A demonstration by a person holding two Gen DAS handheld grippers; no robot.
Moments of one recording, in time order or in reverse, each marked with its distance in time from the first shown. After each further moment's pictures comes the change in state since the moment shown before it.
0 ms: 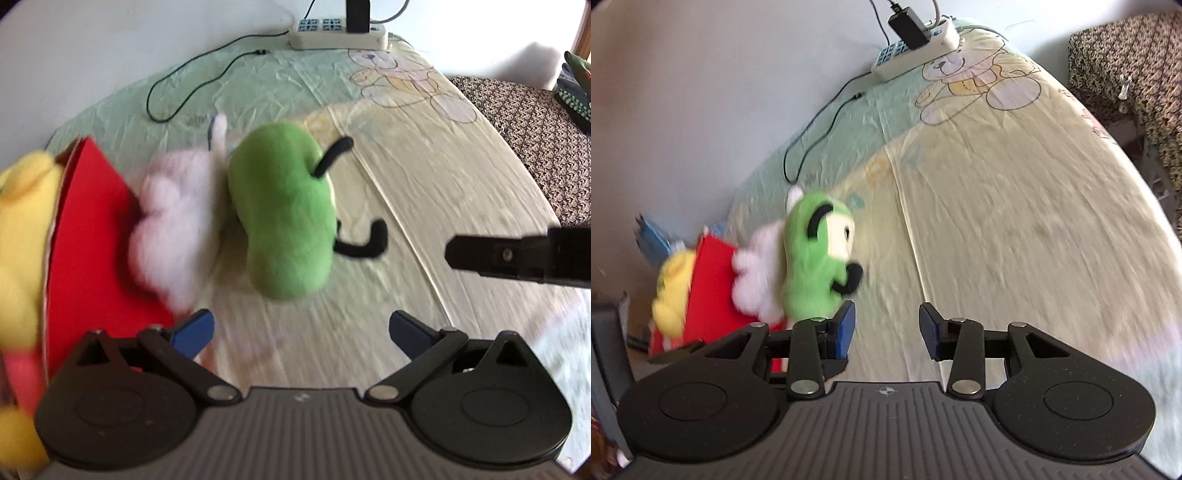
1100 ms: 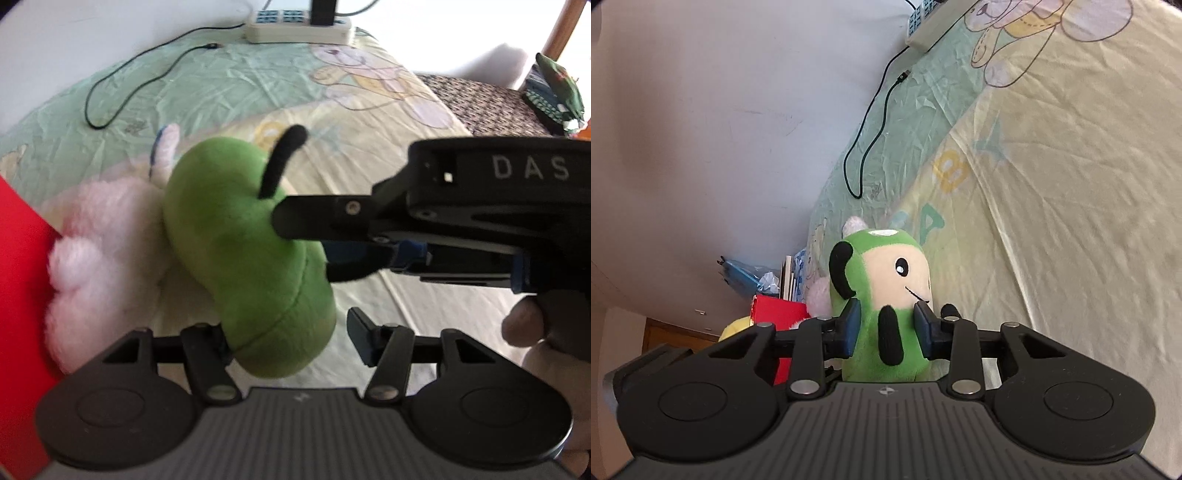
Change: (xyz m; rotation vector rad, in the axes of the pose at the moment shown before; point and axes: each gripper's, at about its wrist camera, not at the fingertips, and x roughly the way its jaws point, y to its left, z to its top) left arm 0.032 -0.002 0.024 0.019 0.023 -0.186; right arm 0.058 -0.011 0.027 0.188 0.083 0.333
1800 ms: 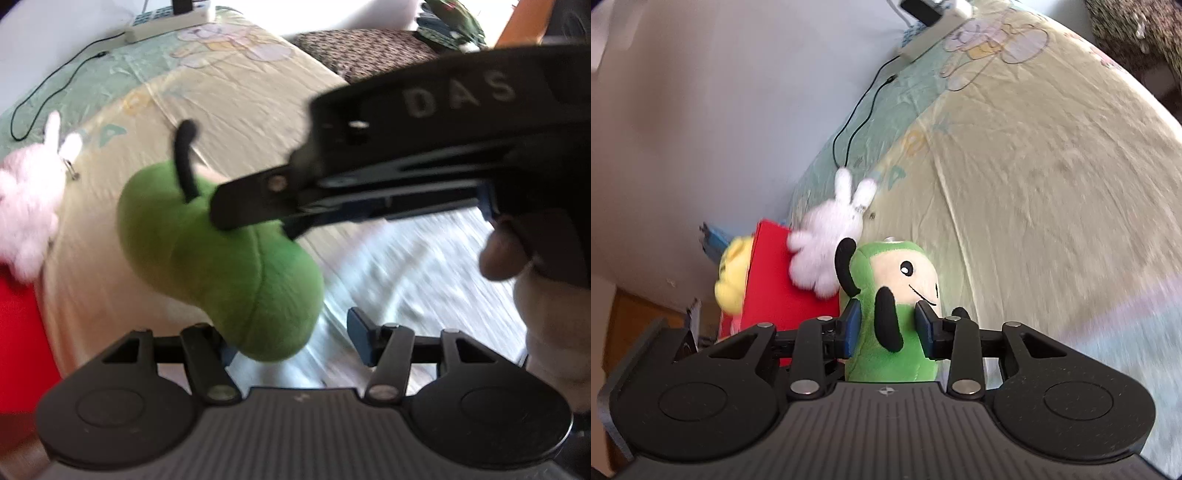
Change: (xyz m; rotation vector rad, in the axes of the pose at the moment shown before) left arm -0.044 -0.083 -0.093 0.238 0.050 -0.159; right arm -0.081 0.006 -0.072 -0.155 -0.005 -0.126
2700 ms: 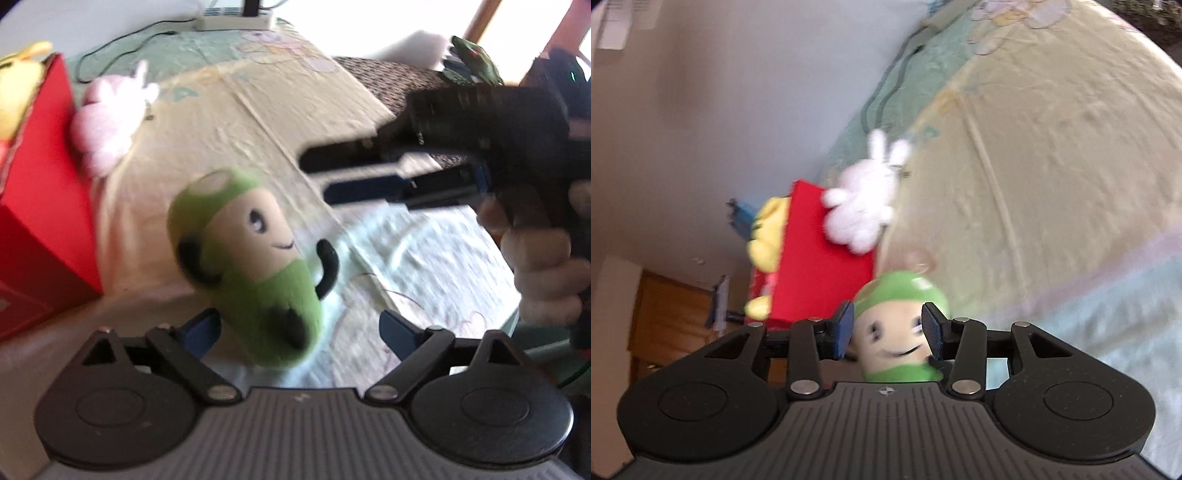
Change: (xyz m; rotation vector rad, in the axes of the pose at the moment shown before) left arm -0.051 0.033 -0.072 -0.190 -0.090 0.004; right arm 0.000 0.000 -0.018 0.039 0.080 0.073
